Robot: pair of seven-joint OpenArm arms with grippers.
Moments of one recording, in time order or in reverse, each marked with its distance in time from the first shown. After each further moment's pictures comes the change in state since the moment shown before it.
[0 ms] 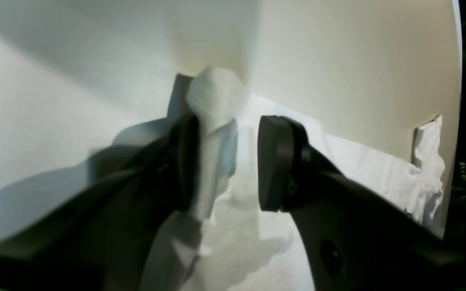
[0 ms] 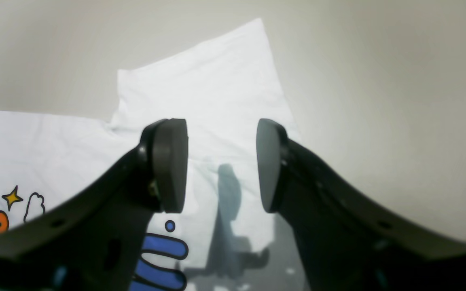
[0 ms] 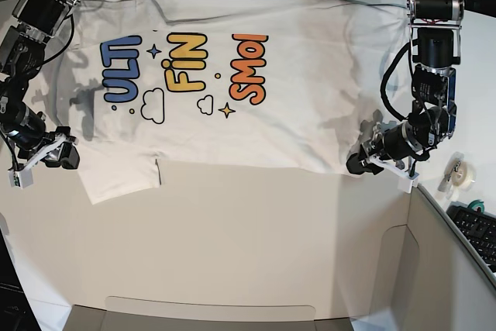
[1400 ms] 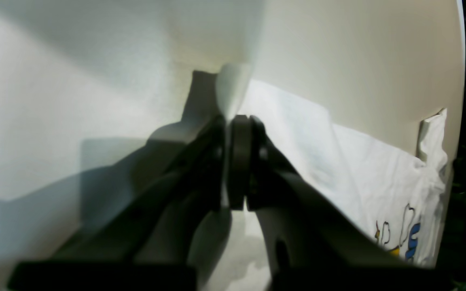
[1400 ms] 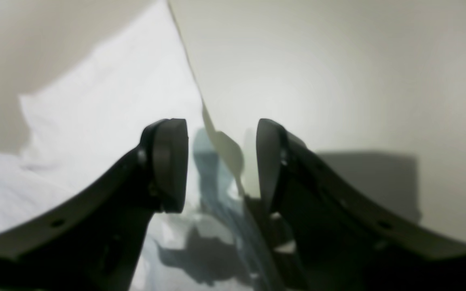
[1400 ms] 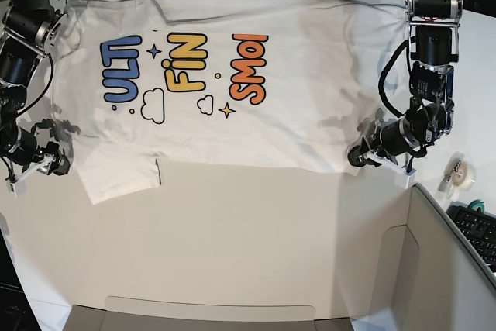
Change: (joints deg) left arm 0.5 0.2 0.2 -0.1 -0.2 0.0 0.3; right arm 18.2 7.9 -5.1 -46.3 -9.0 6.9 13.7
